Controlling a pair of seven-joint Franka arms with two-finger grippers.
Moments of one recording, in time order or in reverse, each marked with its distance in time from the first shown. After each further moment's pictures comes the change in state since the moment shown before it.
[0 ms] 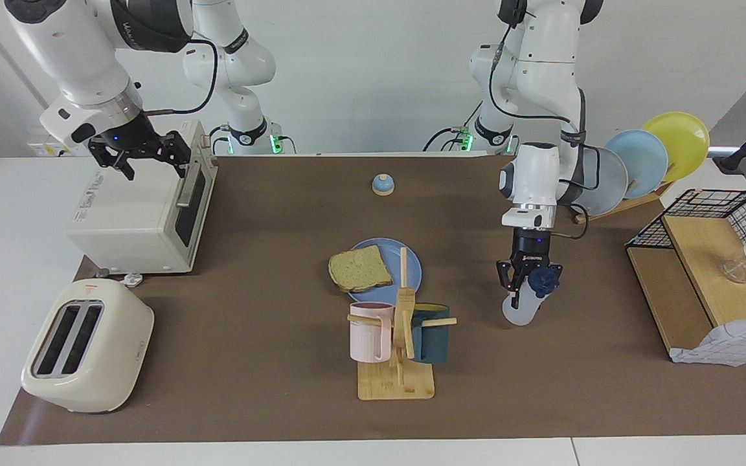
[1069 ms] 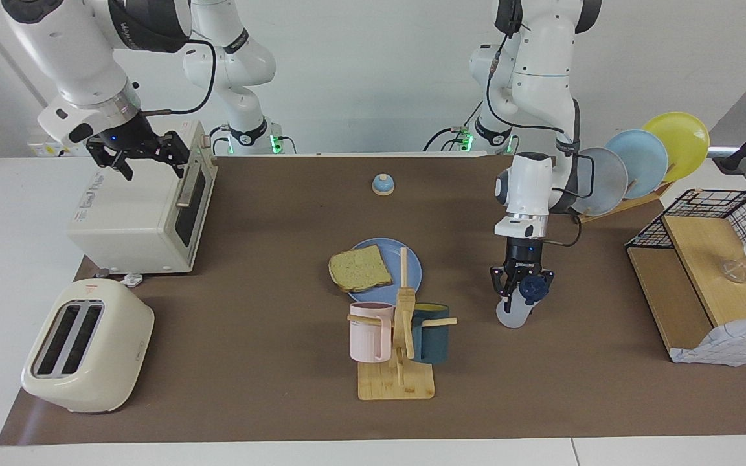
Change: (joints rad) left arm -0.007 0.053 0.001 0.005 0.005 0.008 0.004; right arm -0.002 0.000 -0.004 0.000 0.000 0.000 0.000
